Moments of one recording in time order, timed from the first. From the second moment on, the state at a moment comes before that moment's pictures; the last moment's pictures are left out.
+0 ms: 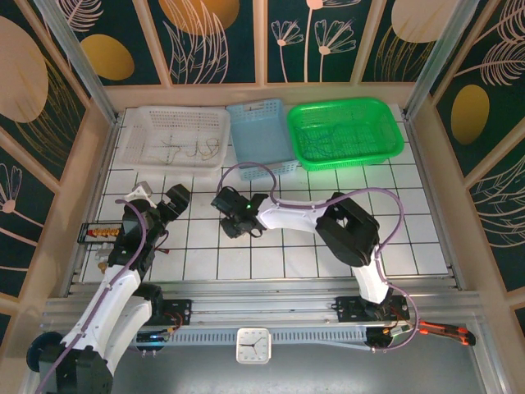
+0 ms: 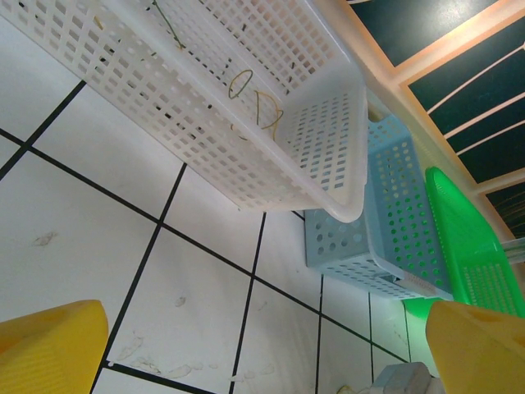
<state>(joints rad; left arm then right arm) -0.14 0.71 0.34 -0.02 0.08 -0.86 1.08 2.02 1.40 -0.49 0.12 0.37</state>
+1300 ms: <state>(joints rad) -0.18 0.77 0.44 0.14 0.26 -0.81 0.93 1.56 1.43 -0.44 0.03 0.45</state>
